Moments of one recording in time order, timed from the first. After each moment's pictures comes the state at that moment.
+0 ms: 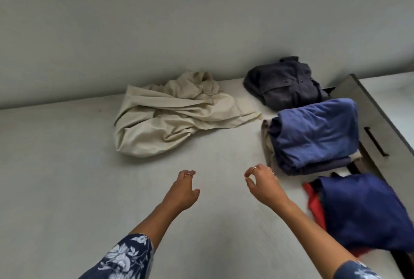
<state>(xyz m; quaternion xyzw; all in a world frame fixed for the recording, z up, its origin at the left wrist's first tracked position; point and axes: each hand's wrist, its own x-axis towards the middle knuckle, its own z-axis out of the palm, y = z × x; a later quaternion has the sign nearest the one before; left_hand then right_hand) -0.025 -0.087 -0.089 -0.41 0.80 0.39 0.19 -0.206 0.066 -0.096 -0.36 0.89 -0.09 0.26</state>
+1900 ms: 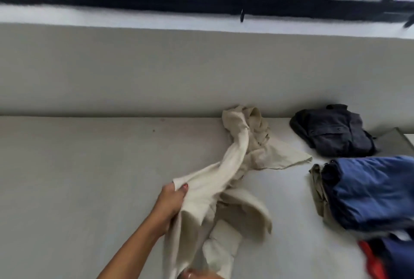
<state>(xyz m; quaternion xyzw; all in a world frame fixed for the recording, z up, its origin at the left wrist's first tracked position) 0.096 -0.213 -0.026 -0.57 0.49 0.65 -0.13 0.088 -0.206 -0.085 -0.36 0.87 0.24 0.24</state>
